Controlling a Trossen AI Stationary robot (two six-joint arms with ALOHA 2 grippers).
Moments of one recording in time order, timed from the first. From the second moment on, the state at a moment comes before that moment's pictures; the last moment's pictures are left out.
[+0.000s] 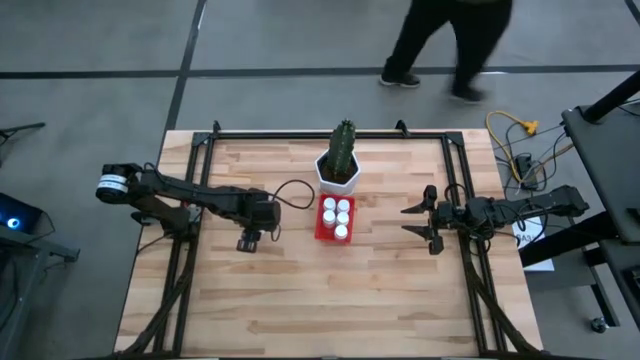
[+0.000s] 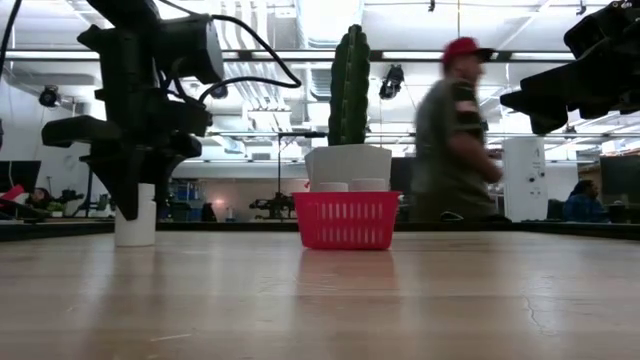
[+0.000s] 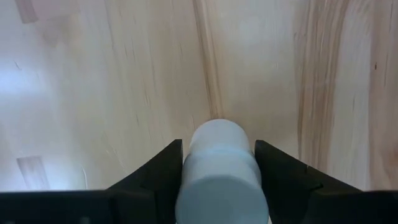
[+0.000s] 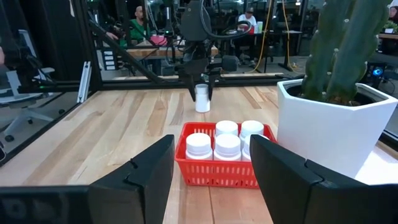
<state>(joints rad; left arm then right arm) -0.01 1.39 0.78 -0.77 -0.08 0.14 0.20 0.15 0.01 0.09 0.21 0.07</state>
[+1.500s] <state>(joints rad) -0.13 1.84 1.63 -1.10 -0.17 0.28 0.20 0.16 0.01 0.09 0.22 0.08</state>
